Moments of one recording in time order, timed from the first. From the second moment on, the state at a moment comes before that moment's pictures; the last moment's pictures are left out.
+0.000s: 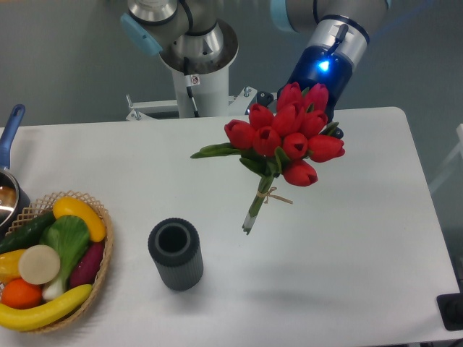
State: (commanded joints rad) arm 2.80 -1.69 -1.73 -0.70 0.42 0.82
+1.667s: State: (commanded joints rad) arm 2.62 -1.66 -1.79 -0.90 1.71 1.26
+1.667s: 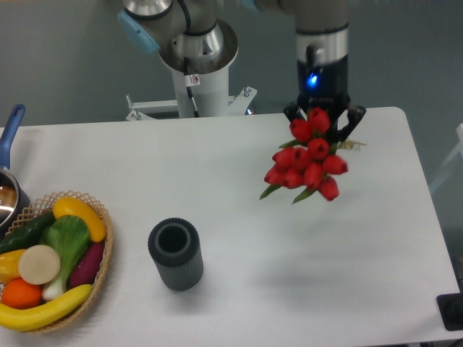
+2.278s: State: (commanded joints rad) arm 2.53 -1.88 -1.79 -0.89 1.80 1.27
